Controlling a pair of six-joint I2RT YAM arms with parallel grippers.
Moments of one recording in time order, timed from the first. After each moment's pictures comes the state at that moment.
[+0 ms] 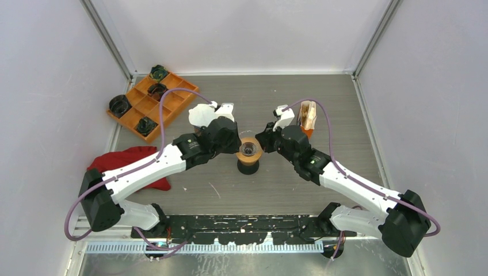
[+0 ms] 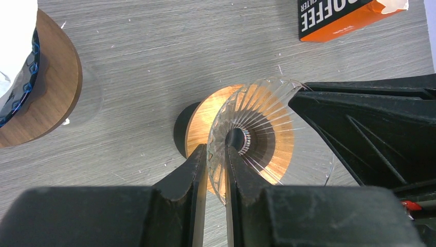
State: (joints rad) left arm -0.94 1.35 1.13 -0.46 -0.32 -0.65; right arm 0.75 1.11 0.69 0.05 0.15 0.41
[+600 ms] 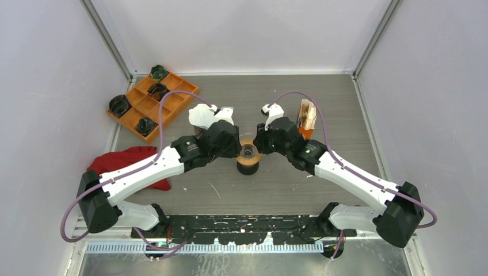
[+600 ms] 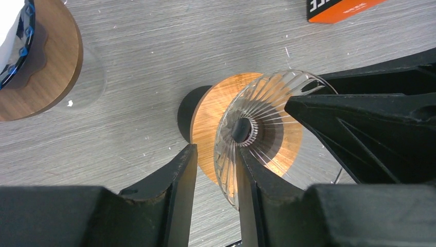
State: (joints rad) left arm -0.96 1.32 1.13 -0.51 -0.33 -0.67; right arm 0.77 1.17 0.89 -0.25 0.14 0.37
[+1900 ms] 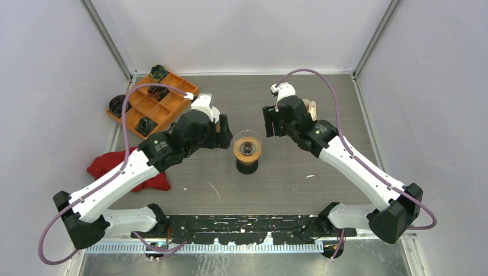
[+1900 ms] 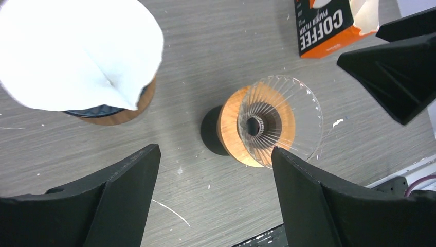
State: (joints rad) left arm -0.88 1.16 1.22 -0.65 -0.33 -0.56; right arm 0.69 1.24 1.21 -0.59 0.27 0.22
